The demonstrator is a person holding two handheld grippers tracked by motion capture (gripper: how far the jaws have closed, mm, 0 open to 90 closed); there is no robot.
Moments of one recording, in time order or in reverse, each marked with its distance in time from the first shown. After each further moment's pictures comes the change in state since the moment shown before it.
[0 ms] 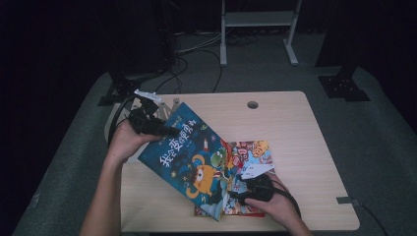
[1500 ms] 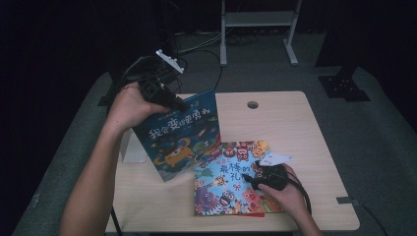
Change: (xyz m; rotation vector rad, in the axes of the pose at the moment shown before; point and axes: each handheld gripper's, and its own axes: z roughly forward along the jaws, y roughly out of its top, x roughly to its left) left arm -0.063 0.093 -0.042 0.155 0.054 0.219; right arm -0.053 -0.022 -0.013 -0.085 -0.180 0.109
